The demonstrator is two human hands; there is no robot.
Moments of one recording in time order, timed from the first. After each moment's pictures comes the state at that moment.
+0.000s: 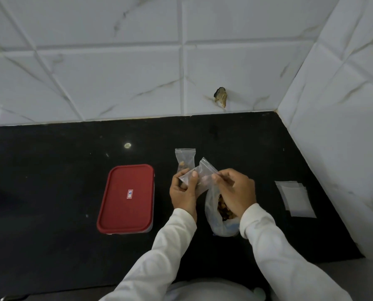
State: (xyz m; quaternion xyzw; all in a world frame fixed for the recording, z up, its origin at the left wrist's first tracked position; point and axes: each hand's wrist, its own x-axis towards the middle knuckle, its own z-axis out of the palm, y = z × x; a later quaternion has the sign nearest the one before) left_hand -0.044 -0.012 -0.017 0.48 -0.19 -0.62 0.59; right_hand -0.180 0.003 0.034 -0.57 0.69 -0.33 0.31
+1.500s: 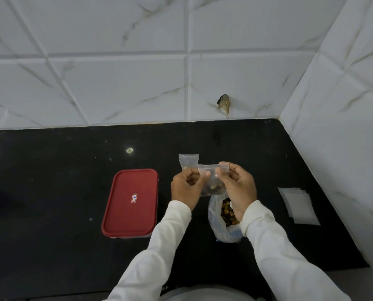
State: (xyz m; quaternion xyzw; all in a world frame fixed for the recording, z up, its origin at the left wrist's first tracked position) left_hand -0.022 -0.024 0.028 0.56 -0.49 -0.50 0.44; right_hand -0.161 -0.009 0.056 -0.34 0.63 -0.49 0.49
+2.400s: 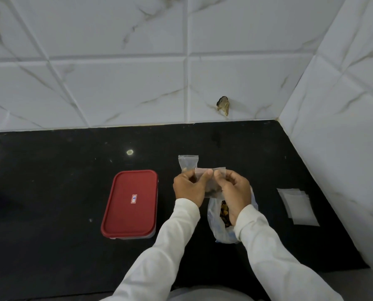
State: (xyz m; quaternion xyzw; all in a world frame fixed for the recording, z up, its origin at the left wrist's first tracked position) left_hand -0.039 -0.024 0.042 0.61 -0.42 -0.51 0.45; right_hand -0.156 -0.011 0.042 -0.36 0.69 -0.44 0.45
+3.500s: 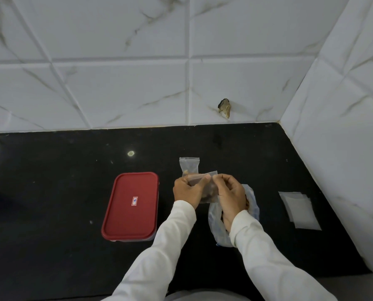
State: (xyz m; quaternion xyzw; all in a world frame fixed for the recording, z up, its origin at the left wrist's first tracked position) left_hand -0.034 -0.034 0.025 0.62 -0.35 -0.56 0.42; right_hand -0.144 -0.007 0.038 -0.36 0.68 -0.46 0.45
